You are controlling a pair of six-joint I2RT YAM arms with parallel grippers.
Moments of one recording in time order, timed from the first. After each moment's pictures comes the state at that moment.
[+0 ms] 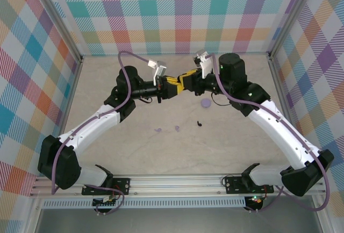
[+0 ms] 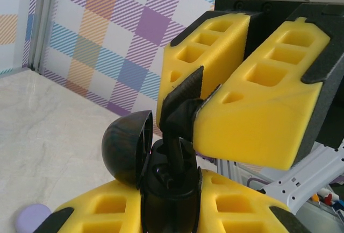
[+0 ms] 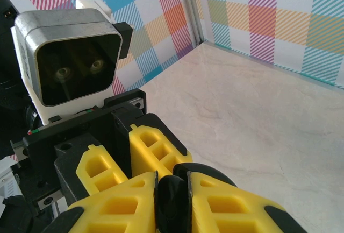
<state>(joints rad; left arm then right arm) -0.54 1.37 1.06 0.28 0.84 -0.39 0.62 1.27 1.40 -0.47 -0.39 0.15</state>
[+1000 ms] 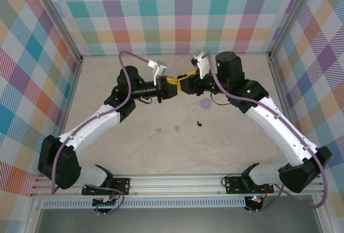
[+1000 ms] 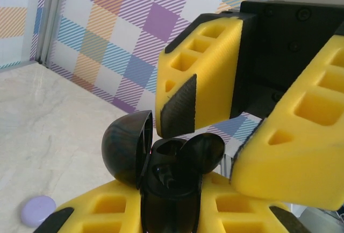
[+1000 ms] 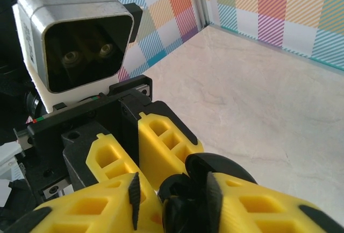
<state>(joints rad) -0.54 1.37 1.06 0.26 0.81 -0.39 0.63 1.31 1.46 -0.56 -0.43 0.12</state>
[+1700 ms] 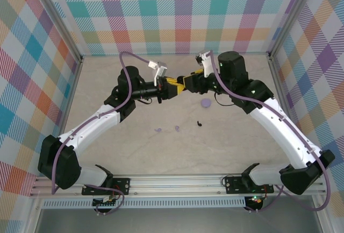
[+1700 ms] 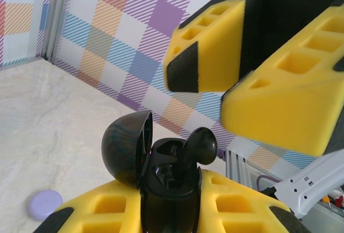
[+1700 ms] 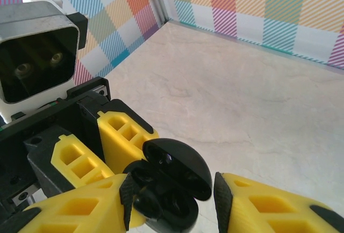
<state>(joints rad) -0.54 1.37 1.06 0.23 0.80 -0.36 0.63 1.28 1.50 -0.66 -0.25 0.15</state>
